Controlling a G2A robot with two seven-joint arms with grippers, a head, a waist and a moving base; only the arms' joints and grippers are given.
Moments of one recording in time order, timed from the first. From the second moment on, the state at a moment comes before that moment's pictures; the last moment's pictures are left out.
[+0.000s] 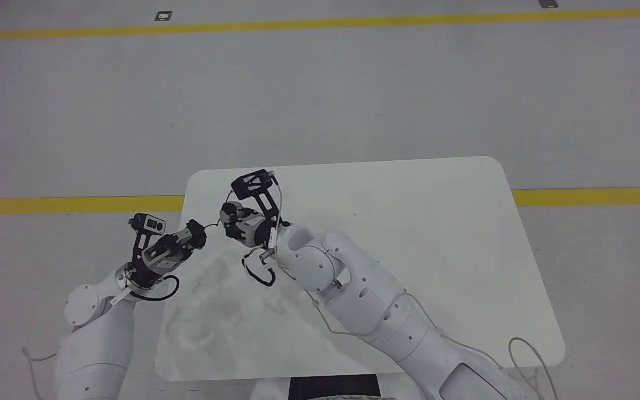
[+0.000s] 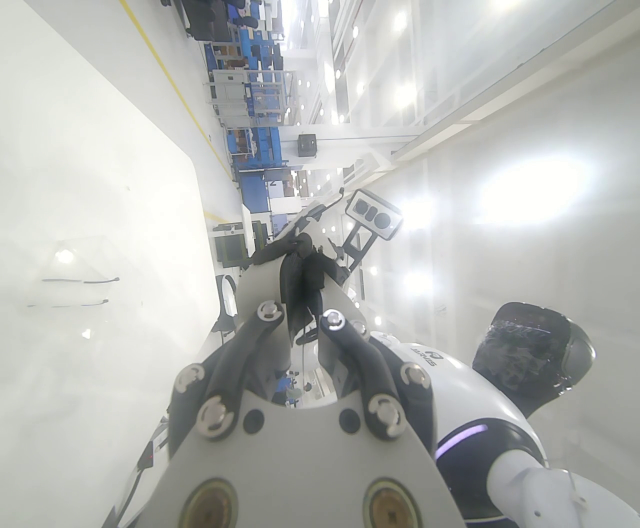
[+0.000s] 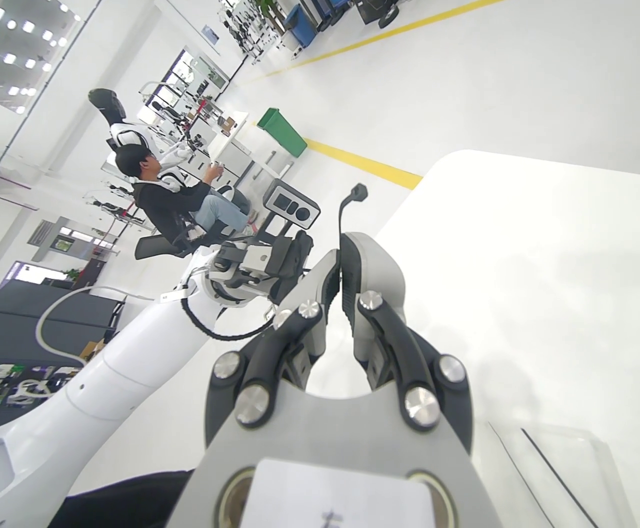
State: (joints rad) left arm 1.52 -1.17 -1.82 -1.23 -0.70 -0.34 -1.39; right arm -1.09 -1.67 0.75 -1.40 -0.76 0.02 0.45
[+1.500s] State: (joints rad) left arm 1.52 -1.17 -1.82 -1.23 -0.70 -0.34 -1.39; right arm -1.12 -1.67 0.79 -1.39 -0.59 0.10 0.46
